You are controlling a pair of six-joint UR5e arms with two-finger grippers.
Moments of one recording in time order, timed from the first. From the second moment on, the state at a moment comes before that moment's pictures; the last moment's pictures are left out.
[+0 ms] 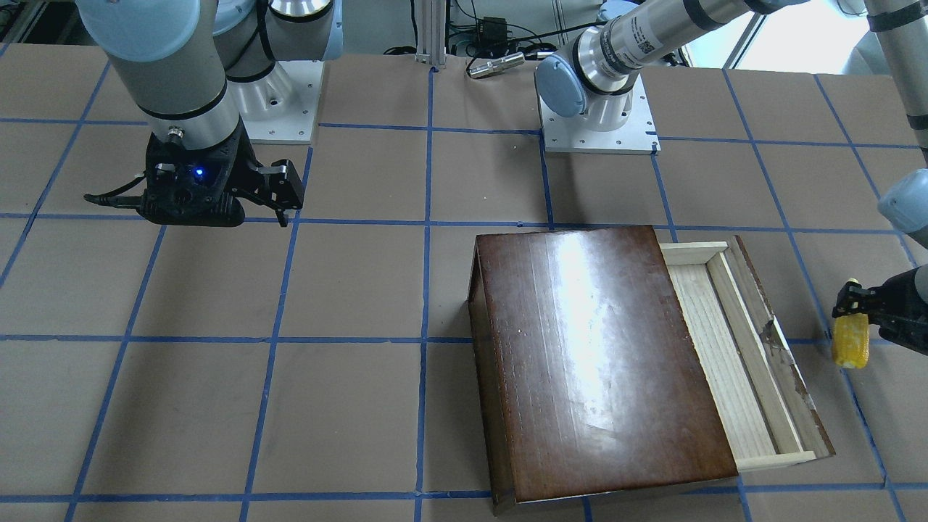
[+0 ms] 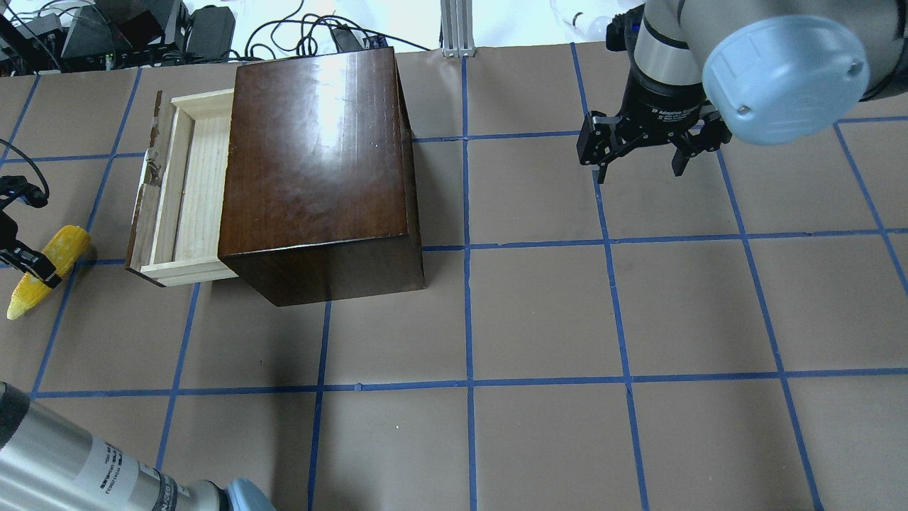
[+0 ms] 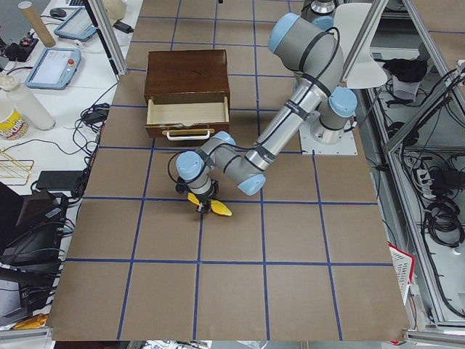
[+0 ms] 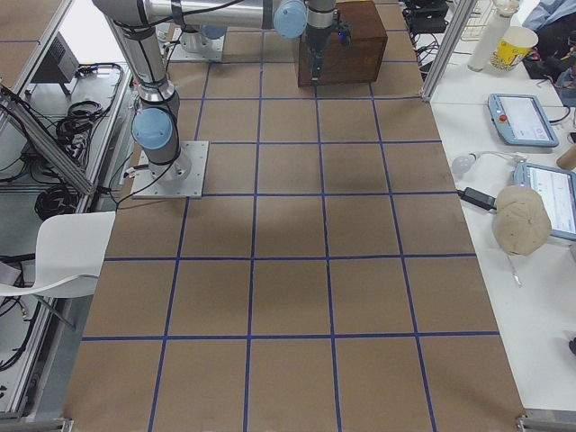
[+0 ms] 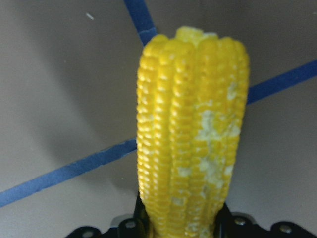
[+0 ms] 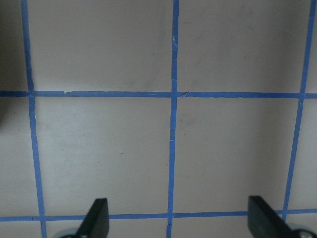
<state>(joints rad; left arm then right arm) -0.81 -2.16 -1.56 -1.07 1.73 1.16 1.65 -1.48 1.58 -1.63 -1.63 0.06</state>
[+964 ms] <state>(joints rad) -0.94 -2.03 -1.37 -1.26 1.66 1.00 1.65 -1.48 1.58 -1.63 -1.63 0.06</state>
